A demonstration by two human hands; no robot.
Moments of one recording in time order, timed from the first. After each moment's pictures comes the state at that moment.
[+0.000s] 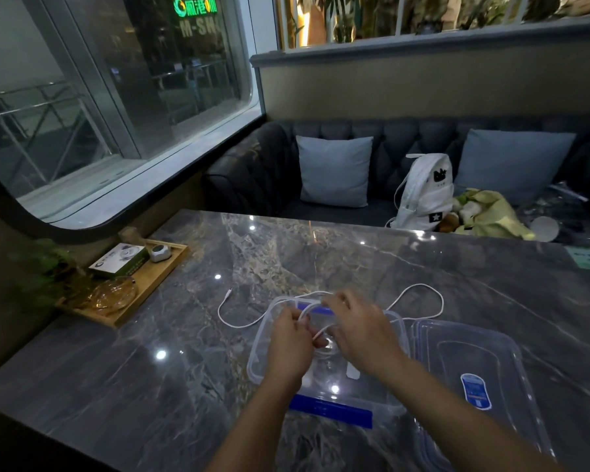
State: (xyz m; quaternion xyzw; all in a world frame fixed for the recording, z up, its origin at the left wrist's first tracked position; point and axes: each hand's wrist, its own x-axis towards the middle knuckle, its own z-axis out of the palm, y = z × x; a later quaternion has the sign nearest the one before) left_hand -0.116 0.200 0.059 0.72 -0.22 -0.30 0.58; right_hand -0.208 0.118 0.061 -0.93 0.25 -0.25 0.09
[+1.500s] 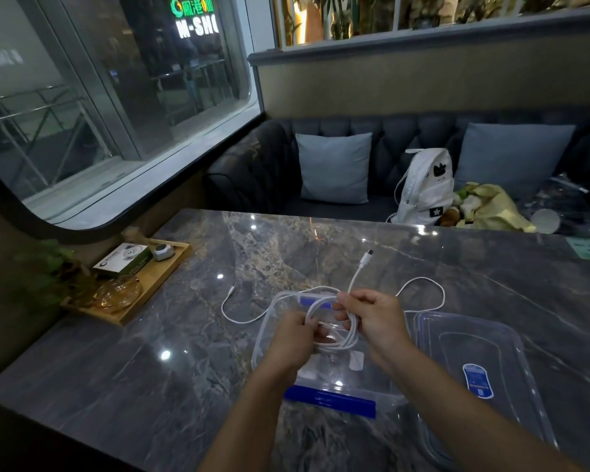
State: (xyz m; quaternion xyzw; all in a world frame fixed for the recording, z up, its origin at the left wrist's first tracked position) left_hand -0.114 0.209 0.078 0.73 -0.26 -0.39 0.50; right_hand -0.207 0.125 0.078 -0.48 0.38 -0.34 0.71
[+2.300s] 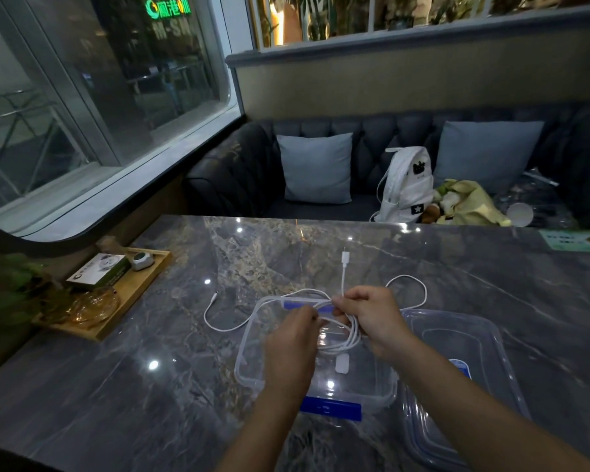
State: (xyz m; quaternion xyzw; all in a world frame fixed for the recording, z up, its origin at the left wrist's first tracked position) left_hand -0.131 0.200 0.049 0.77 -0.51 0.06 0.38; right_hand -0.220 0.100 0.076 -0.54 0.40 -0.30 0.68
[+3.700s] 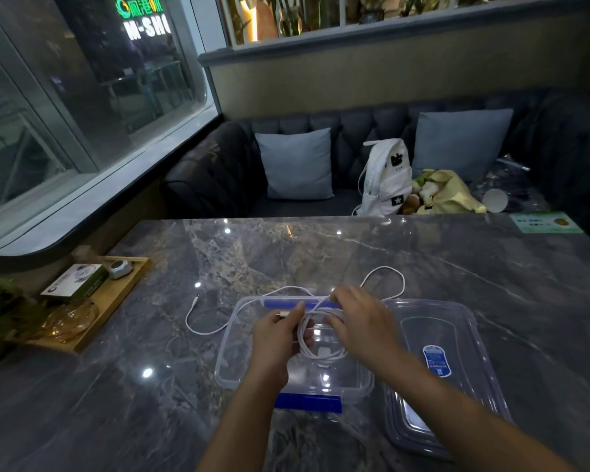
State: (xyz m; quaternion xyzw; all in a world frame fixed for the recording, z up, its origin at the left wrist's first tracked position) left_hand -0.138 0.184 0.063 0.66 -0.16 -0.41 0.61; right_hand -0.253 0.103 0.055 -0.88 0.35 -0.29 0.12
